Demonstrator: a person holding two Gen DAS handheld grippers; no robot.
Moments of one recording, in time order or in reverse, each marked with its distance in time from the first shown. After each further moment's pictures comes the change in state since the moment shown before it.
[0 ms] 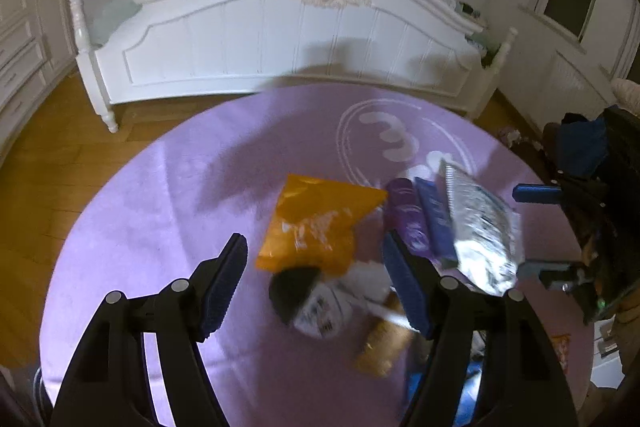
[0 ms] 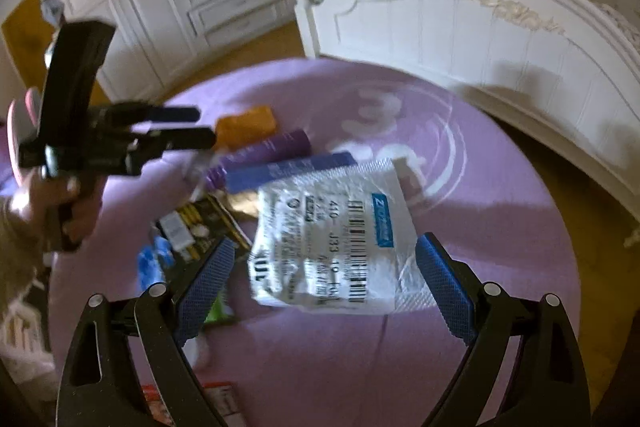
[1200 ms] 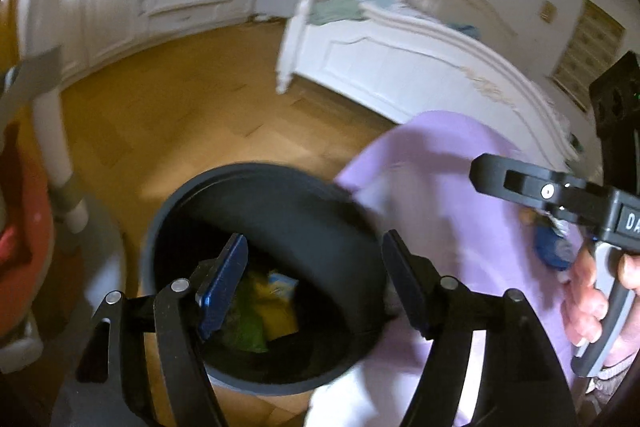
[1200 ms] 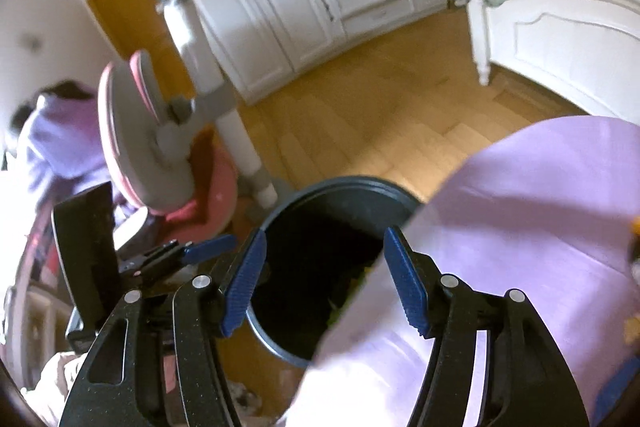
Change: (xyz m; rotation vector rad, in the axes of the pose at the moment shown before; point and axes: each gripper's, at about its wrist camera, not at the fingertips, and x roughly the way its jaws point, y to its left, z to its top) left arm -0.219 0.141 -0.231 -0.501 -0.212 0.272; right arm 0.042 0.323 0.063 -0.106 -0.038 0.379
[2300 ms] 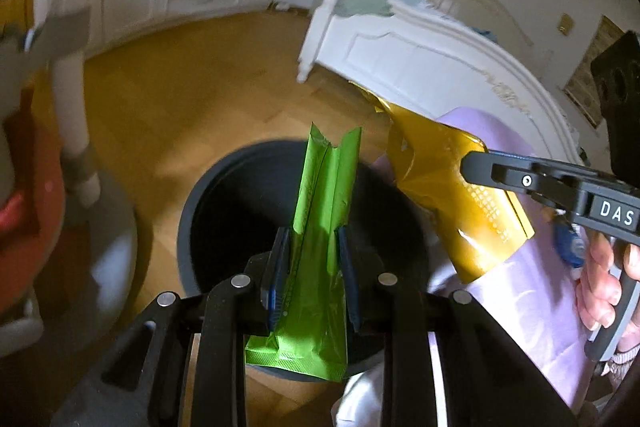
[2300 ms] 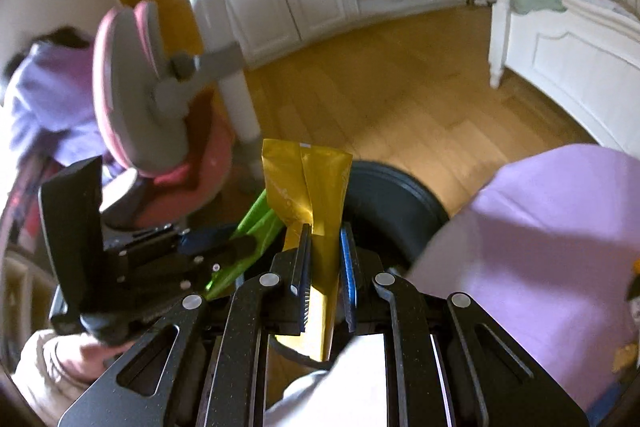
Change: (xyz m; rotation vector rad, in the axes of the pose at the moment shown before) left arm 0.014 0.067 -0.019 -0.114 0.053 0.039; right arm 0.076 0.053 0.007 -0.140 0.185 -0.068
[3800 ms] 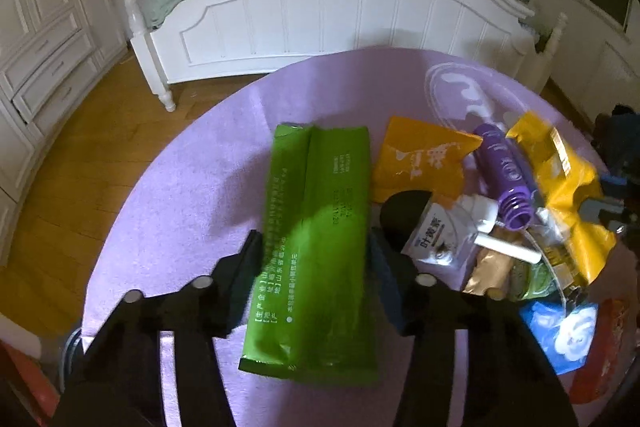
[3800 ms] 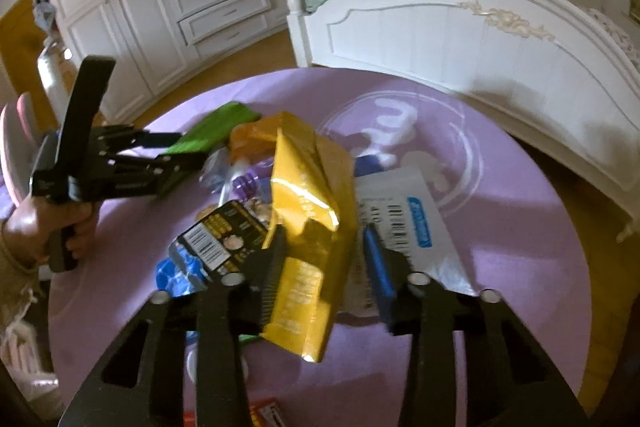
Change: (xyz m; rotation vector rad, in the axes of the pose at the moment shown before) left arm 0.149 -0.309 0.049 0.594 0.138 -0.077; right arm -0.183 -0.280 -0.176 0.290 -0.172 -0.362
